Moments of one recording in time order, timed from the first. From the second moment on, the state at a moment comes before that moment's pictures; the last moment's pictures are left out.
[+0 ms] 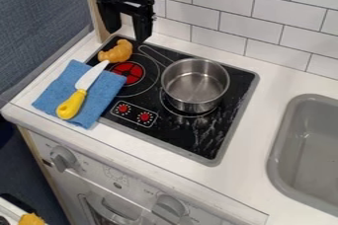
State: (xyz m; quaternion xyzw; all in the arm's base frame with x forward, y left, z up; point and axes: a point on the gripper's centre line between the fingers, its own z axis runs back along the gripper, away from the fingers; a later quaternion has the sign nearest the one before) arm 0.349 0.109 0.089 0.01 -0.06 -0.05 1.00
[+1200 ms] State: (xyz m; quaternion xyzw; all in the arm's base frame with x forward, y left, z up) arm 0.242 0.153 0.023 0.01 -0.01 0.00 1.00
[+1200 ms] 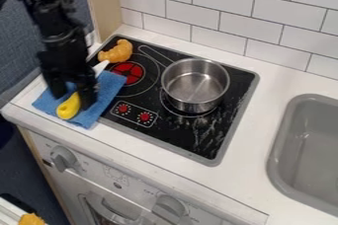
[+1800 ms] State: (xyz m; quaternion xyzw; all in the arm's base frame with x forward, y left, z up) arm 0.242 0.152 0.018 0.00 0.00 -0.01 1.00
